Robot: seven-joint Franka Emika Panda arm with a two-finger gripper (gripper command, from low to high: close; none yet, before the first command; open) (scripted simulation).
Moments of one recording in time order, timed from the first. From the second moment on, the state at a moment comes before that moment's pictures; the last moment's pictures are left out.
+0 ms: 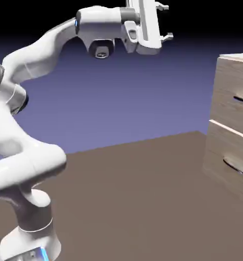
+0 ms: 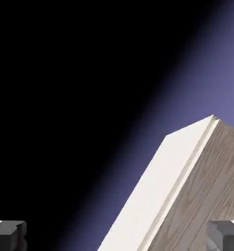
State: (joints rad) arm -1.28 -1.16 0.85 -2.12 1.75 2.69 0.95
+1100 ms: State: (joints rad) arm -2.23 -1.53 1.40 -1.46 2.84 2.56 1.11
